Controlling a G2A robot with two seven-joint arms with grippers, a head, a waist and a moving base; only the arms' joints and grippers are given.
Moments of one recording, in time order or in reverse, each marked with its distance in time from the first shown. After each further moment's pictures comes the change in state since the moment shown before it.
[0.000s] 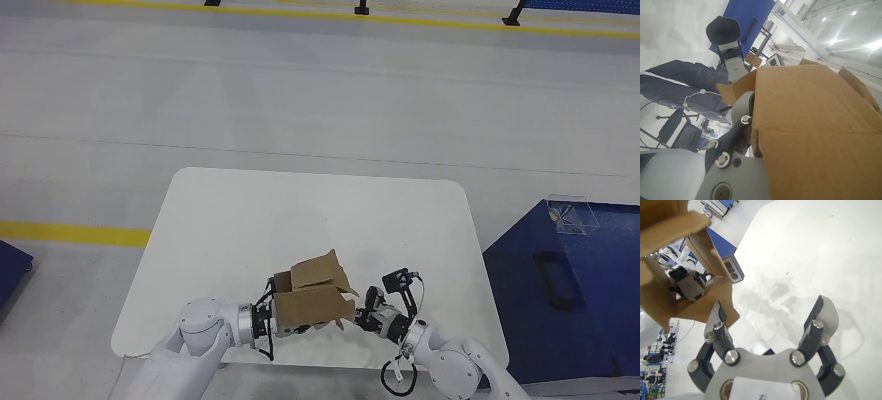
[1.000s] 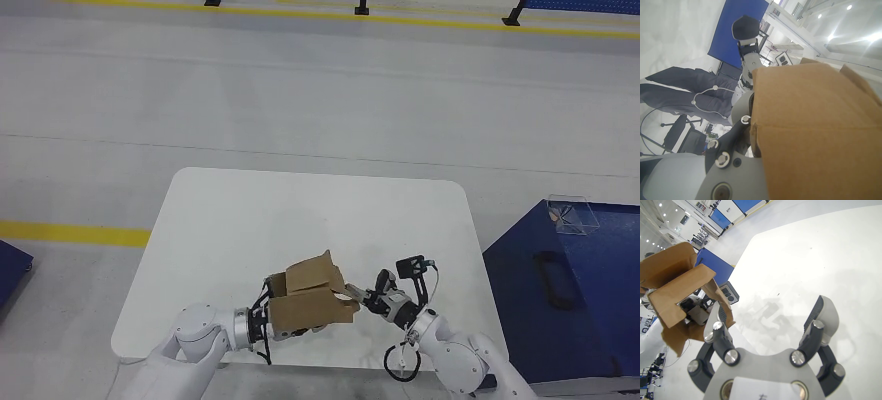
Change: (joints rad) left arm 0.036 0.019 -0.004 -0.040 0.016 -0.088 -0.018; right arm 0.012 -0.015 0.028 -0.035 -0.038 0.082 -0.041
